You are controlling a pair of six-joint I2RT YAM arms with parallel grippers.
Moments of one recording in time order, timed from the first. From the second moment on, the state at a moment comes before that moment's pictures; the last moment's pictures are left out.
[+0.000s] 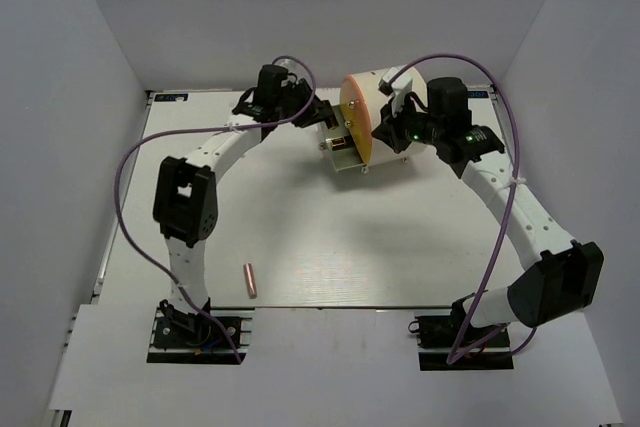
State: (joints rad) left arm -0.40 2.00 1.69 -0.18 0.37 -0.83; right arm 0.39 1.39 1.37 -0.45 -0.48 -0.29
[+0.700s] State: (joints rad) left arm -0.45 2.06 1.82 -0.42 0.22 -0.74; right arm 0.38 1.37 1.31 -0.46 -0.51 -0.34
